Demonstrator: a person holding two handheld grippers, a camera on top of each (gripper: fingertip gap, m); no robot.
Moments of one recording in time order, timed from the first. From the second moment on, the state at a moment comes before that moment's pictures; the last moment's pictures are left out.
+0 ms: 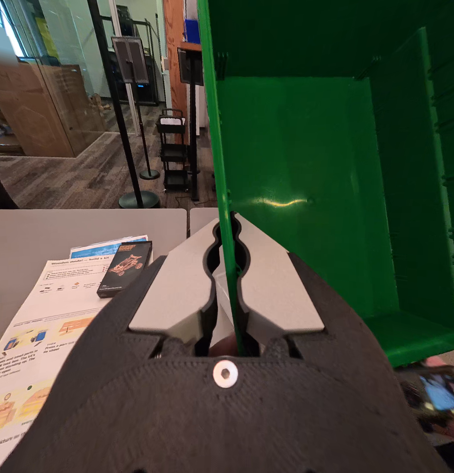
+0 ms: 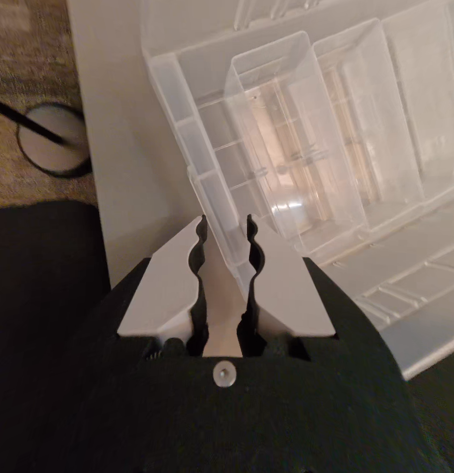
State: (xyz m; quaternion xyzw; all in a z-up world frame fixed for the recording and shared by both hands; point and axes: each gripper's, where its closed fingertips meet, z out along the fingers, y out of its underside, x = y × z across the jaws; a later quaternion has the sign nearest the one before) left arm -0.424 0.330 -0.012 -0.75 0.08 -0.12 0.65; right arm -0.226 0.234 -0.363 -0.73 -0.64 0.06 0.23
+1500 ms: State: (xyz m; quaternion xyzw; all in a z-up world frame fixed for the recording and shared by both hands) left arm 0.346 0.225 -0.183 -0.67 0.49 -0.38 0.41; right arm 0.491 0.068 -0.088 -0.70 0.10 -0.05 0.71
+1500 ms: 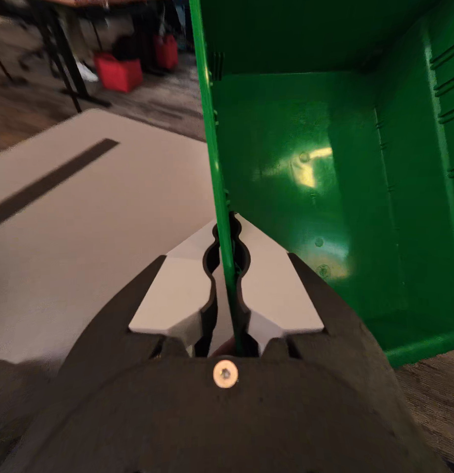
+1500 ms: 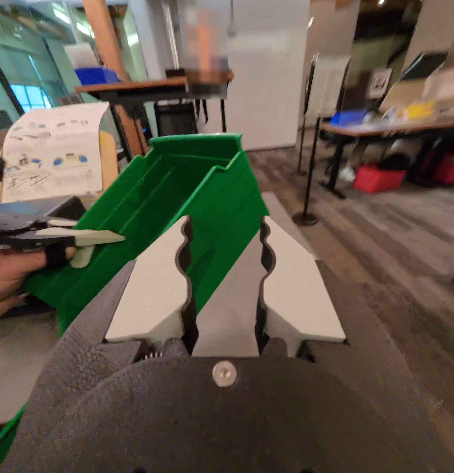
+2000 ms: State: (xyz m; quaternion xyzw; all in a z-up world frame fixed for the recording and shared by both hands) left arm 0.386 0.254 -0.310 -0.77 0.42 -0.38 0.28; right arm 0.437 0.099 -0.257 -0.79 0.14 0.19 0.57
